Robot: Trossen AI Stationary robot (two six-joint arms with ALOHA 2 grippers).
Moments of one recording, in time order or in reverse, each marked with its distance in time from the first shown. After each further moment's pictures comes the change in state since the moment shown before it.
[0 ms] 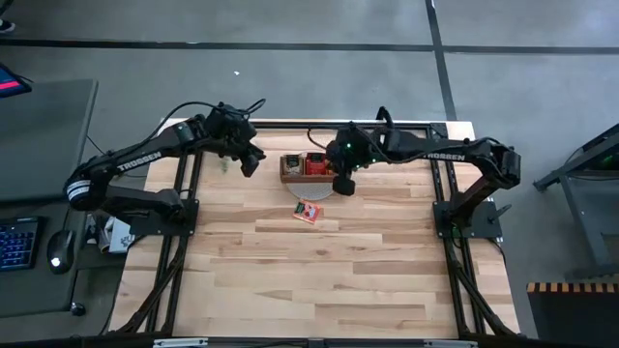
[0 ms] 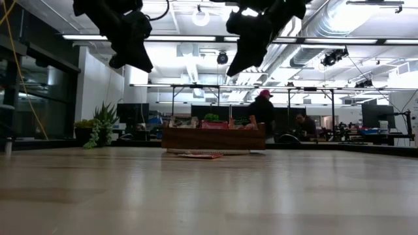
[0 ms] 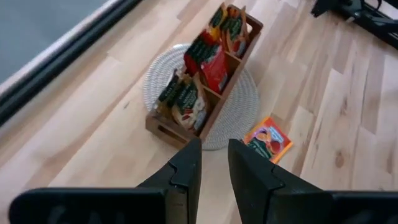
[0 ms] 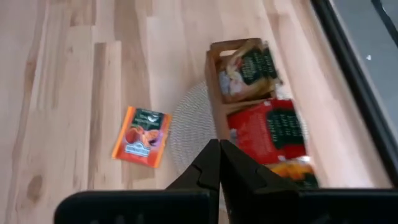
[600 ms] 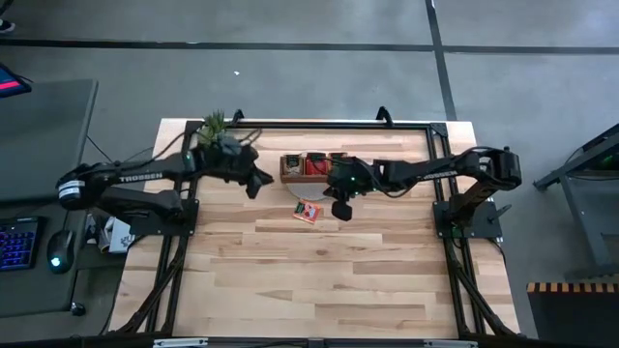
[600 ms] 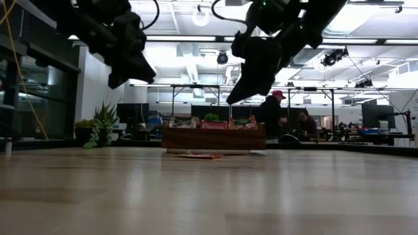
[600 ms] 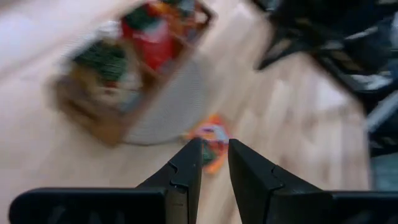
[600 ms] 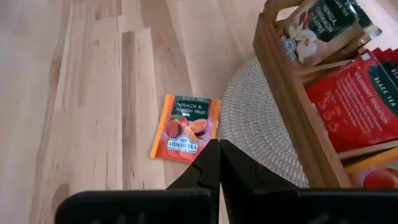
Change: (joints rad) left arm -0.175 -0.092 -0.337 0.414 0.025 -0.309; right arm 0.134 0.000 -0.357 0.457 0.019 0.216
